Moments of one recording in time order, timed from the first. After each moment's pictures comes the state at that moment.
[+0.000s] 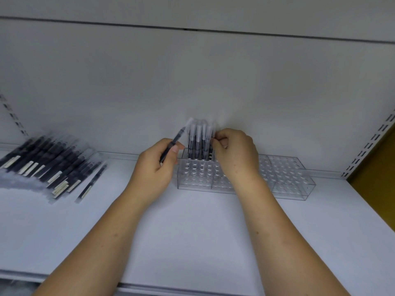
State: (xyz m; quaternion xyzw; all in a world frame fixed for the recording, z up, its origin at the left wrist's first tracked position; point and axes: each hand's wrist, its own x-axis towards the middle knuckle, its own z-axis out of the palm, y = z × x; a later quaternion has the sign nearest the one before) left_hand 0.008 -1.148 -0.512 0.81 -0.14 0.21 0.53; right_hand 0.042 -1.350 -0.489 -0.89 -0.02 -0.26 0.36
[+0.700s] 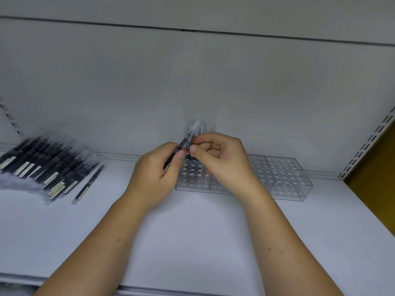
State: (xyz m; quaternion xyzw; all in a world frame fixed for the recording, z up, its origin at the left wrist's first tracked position) left_hand 0.004 -1.151 -0.516 0.83 -0.21 0.26 0.45; right_hand 0.000 -1.334 -0.474 -0.74 -0.16 -0.10 0.64
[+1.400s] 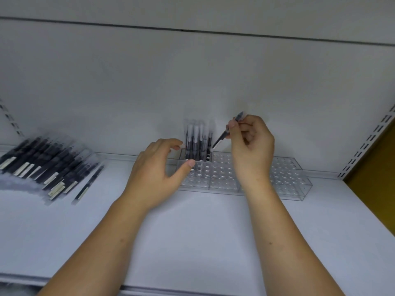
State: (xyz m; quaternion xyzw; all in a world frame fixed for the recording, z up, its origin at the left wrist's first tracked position) left_hand 0.009 -1.148 -0.521 0.88 -0.17 0.26 0.35; right_hand 0.021 -1.357 -0.476 -0.67 -0.07 -0.37 0.63
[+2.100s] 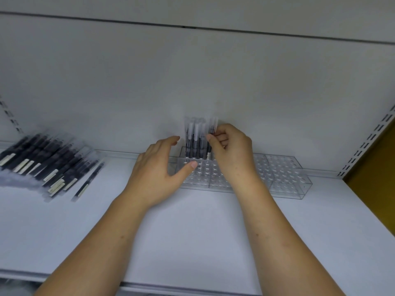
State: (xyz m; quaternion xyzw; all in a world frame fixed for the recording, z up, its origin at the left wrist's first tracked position) left_hand 0.010 -1.148 -0.521 0.92 -0.13 0.21 0.31; right_hand 0.043 -1.348 -0.494 -0.82 -0.08 -0.30 0.48
